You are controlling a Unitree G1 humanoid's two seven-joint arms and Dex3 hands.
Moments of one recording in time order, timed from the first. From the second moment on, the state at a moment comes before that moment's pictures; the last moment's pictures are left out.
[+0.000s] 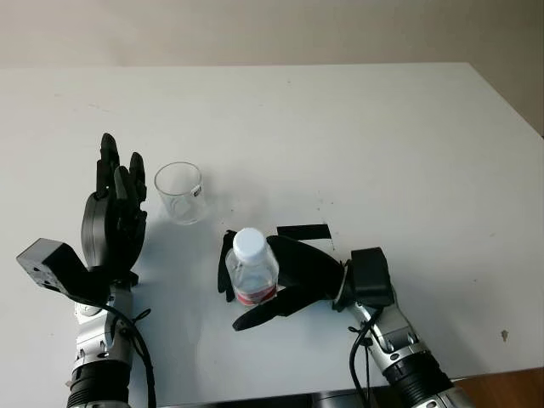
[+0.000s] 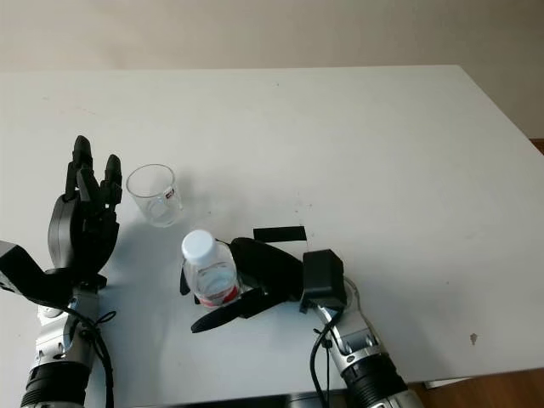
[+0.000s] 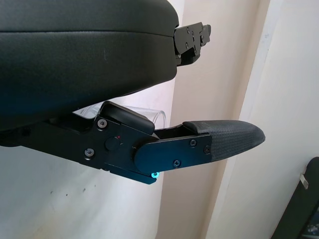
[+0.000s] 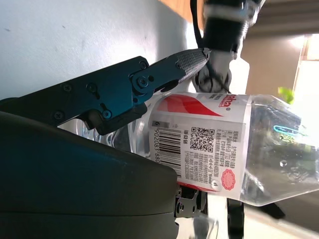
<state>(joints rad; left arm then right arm) -0.28 0.15 0.31 0.38 -0.36 -0.31 -0.28 -0.29 -0.13 0.27 0.37 0.09 -0.31 0.82</state>
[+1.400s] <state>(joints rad) -0.29 0.15 0.31 0.38 -0.36 -0.32 -0.29 -1.18 -0.12 0.40 1.26 -0.61 -0.33 -0.25</state>
